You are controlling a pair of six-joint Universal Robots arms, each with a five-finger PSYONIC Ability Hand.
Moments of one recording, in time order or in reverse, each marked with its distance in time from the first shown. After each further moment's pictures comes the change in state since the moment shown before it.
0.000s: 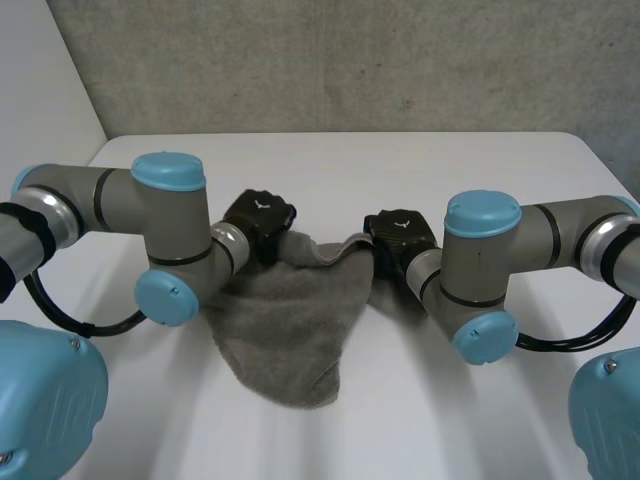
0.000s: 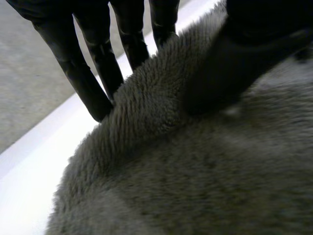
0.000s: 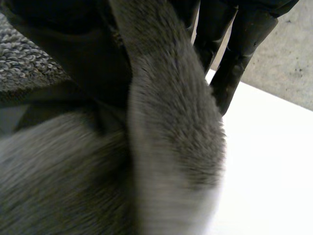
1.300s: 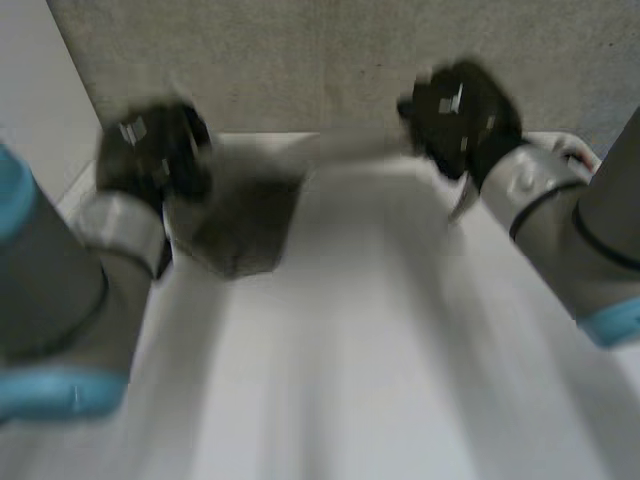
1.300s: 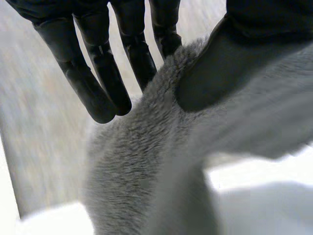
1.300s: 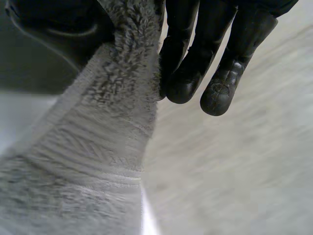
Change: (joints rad) left arm -0.083 0.830 -0.837 0.389 -0.422 -0.505; right arm -0.058 -0.650 0.339 0.013 -0.108 -0.610; left_hand -0.012 -0.008 -0.014 -0.038 0.006; right_hand 0.071 0.070 0.085 0.071 0.098
